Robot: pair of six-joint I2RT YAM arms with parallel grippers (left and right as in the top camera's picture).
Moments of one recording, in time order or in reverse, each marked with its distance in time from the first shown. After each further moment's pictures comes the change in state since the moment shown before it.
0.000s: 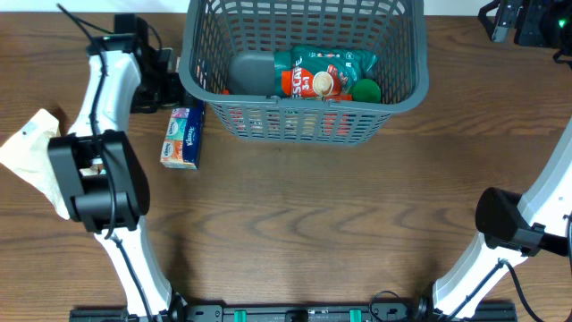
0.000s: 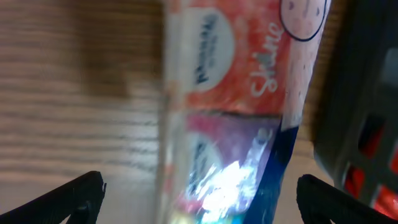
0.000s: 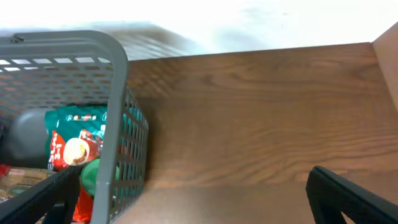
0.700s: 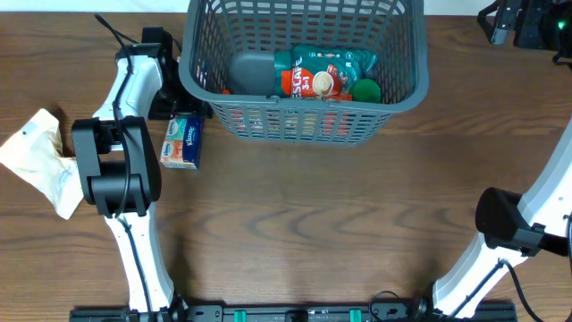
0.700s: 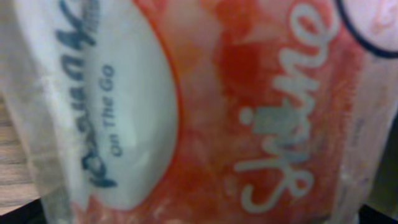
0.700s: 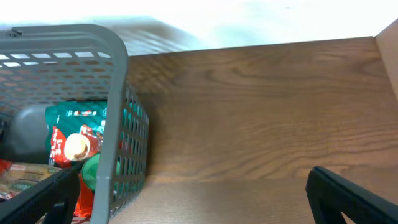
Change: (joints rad) left arm -0.042 0.122 0.000 0.052 -0.009 0.019; right arm 0.000 0.000 0.000 -0.015 0.000 0.000
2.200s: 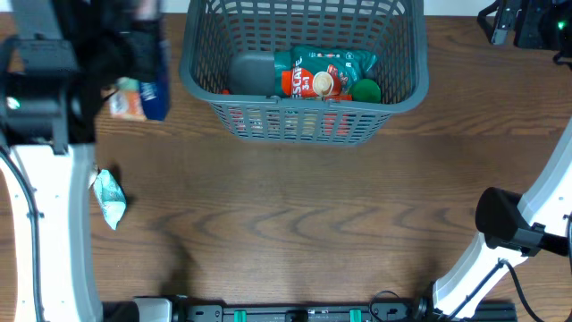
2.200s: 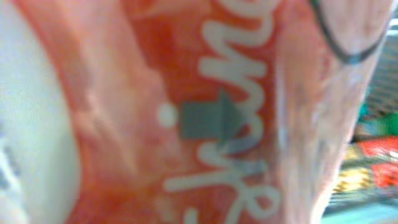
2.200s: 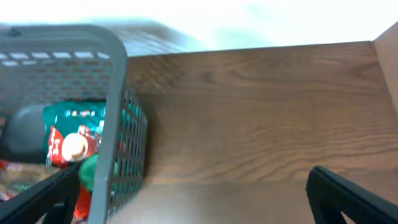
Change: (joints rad) left arm -0.101 -0.811 0.144 -0.033 -0.019 0.187; right arm -0.007 0.000 0.000 0.012 -0.001 -0.008
